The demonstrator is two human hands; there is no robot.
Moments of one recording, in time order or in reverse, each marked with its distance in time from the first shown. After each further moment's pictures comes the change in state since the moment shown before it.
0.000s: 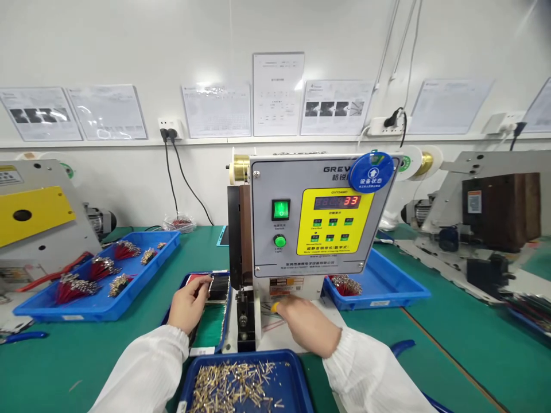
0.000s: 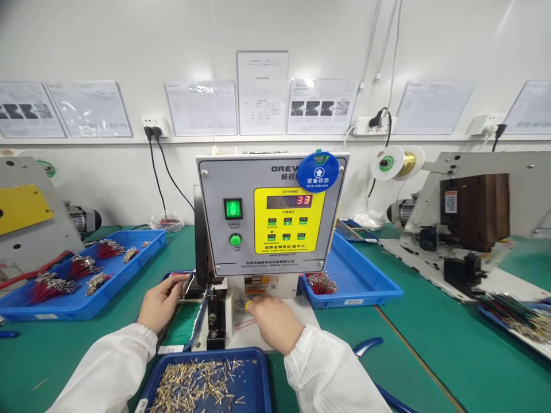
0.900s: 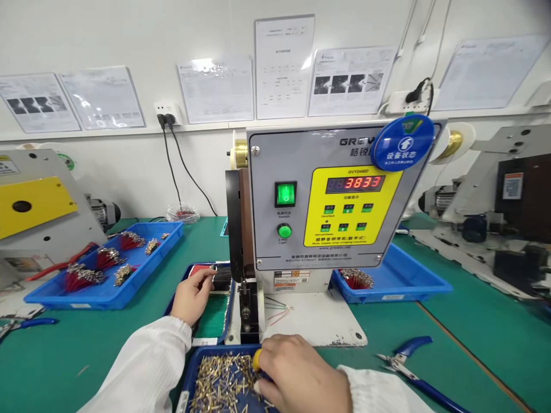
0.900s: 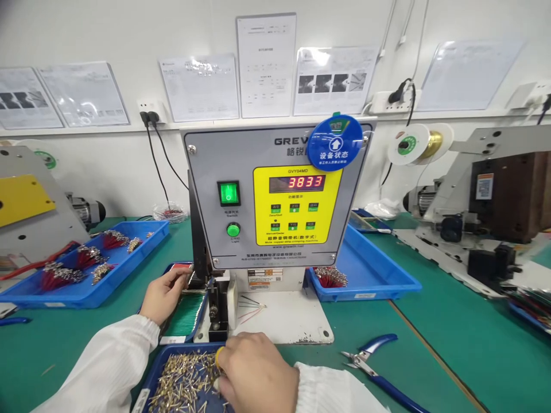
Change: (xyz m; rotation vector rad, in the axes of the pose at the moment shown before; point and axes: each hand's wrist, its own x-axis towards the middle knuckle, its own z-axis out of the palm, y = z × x) left_hand -0.002 0.002 0.003 0.050 -0.063 -0.001; right_hand -0.029 -0.063 0.018 0.163 0.015 -0.209
